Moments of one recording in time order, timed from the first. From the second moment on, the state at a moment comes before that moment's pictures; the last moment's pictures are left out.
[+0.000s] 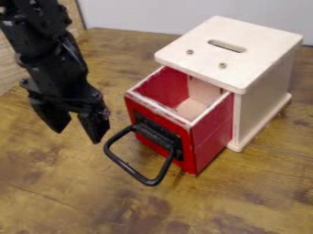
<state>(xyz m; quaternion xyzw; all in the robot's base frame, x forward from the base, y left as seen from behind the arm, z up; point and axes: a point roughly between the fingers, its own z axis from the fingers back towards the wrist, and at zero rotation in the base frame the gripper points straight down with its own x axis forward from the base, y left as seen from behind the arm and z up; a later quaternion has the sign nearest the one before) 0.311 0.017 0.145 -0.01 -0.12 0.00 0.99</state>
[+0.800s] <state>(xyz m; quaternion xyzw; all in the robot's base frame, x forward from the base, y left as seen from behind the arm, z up) 0.332 -0.008 0.151 0.01 -0.10 -0.02 0.99</state>
